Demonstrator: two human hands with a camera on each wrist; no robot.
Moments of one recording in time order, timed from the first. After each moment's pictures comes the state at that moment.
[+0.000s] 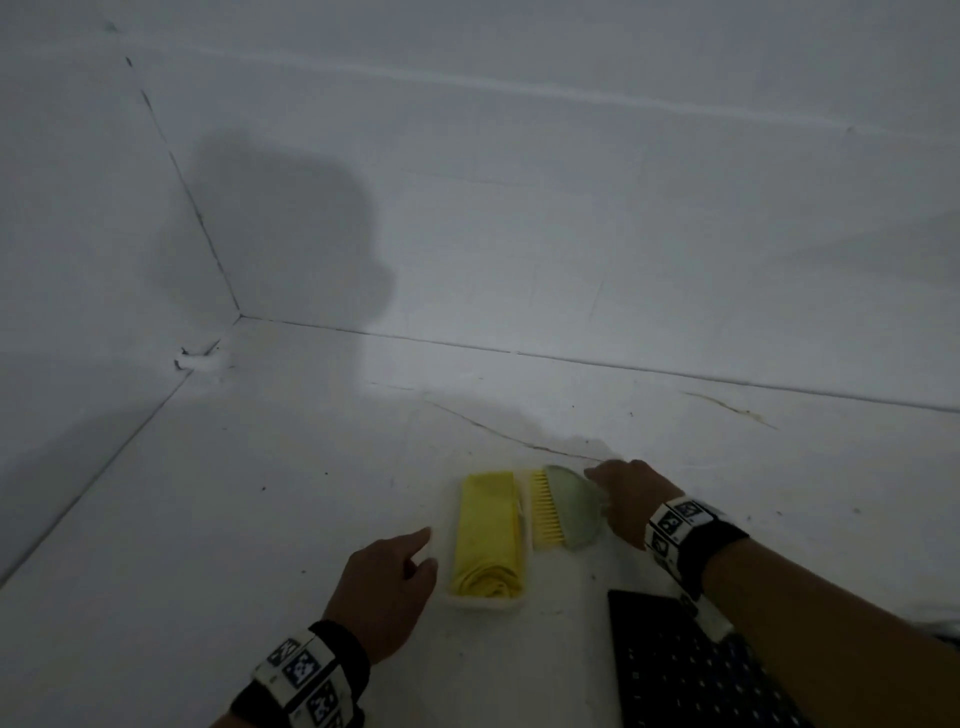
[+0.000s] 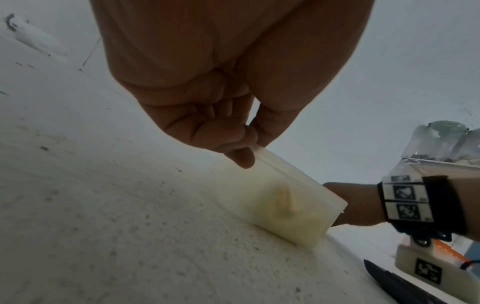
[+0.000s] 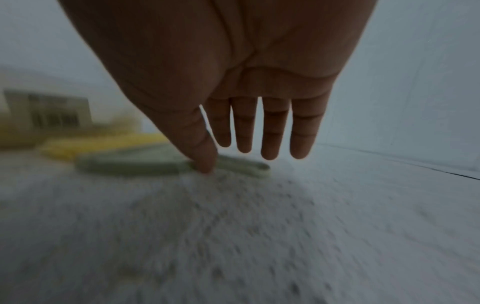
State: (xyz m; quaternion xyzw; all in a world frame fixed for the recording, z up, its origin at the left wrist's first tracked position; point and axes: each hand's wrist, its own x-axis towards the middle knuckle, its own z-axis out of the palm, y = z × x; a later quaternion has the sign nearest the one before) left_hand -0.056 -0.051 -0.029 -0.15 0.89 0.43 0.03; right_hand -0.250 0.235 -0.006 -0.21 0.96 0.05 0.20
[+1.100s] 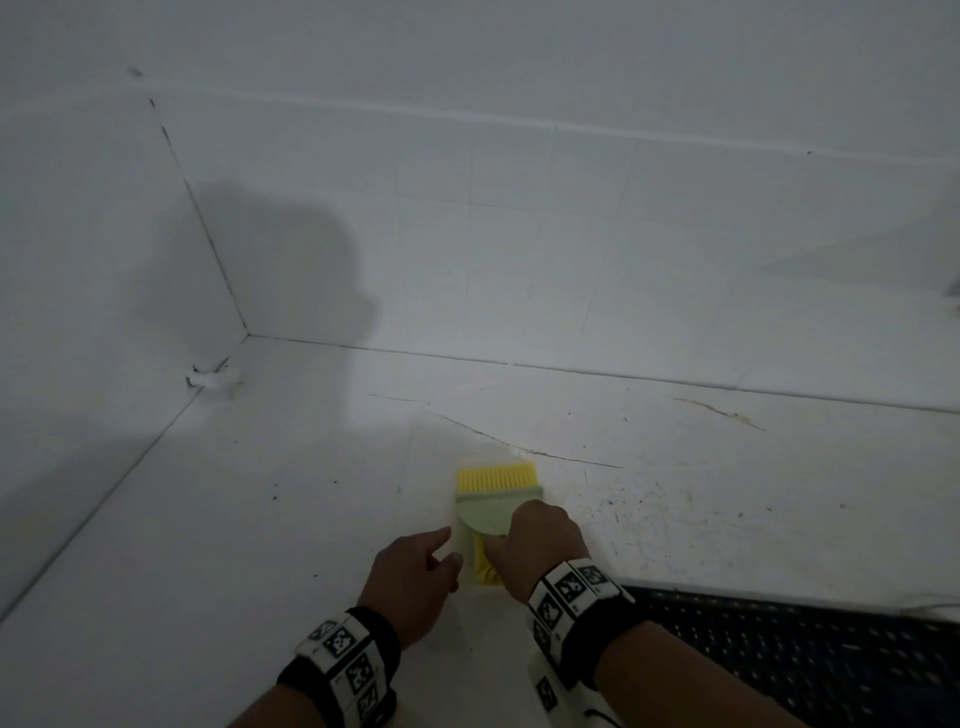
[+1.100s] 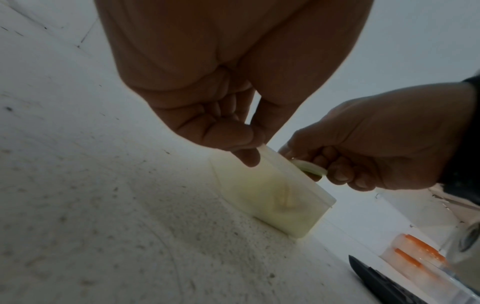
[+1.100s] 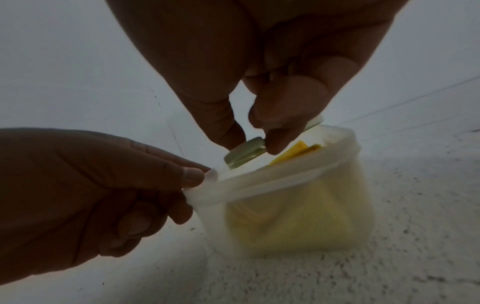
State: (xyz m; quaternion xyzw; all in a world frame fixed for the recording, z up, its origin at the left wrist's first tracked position) left_hand -0.065 -0.039 -0.033 -0.15 0.87 0.47 0.05; right_hand -0.128 0.119 0.025 -0.07 0.97 -0.18 0.12
